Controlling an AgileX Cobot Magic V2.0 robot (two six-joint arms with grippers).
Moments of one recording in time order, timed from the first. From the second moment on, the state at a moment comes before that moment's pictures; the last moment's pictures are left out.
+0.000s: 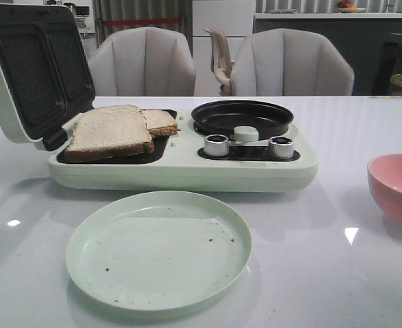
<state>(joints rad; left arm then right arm) -0.43 1.24 -1.35 0.33 1.25 -0.05 0.41 0.58 -0.73 0.01 0.89 -0.08</state>
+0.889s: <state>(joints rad) 0.15 1.69 -1.37 -0.59 0.59 0.26 0.41 0.58 -0.73 0.01 0.89 -0.08</state>
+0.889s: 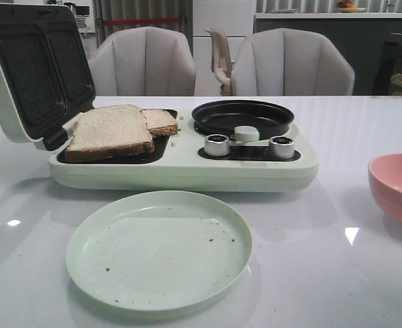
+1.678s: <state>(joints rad) -0.14 1.68 -1.37 -0.76 0.73 0.42 0.41 0.58 -0.73 0.01 0.89 -0.08</state>
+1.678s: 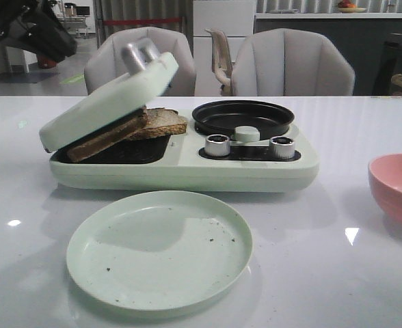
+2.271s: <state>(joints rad) -0.46 1.23 -1.07 -0.48 0.72 0.44 0.41 0.58 -0.73 0.01 0.89 -0.08</state>
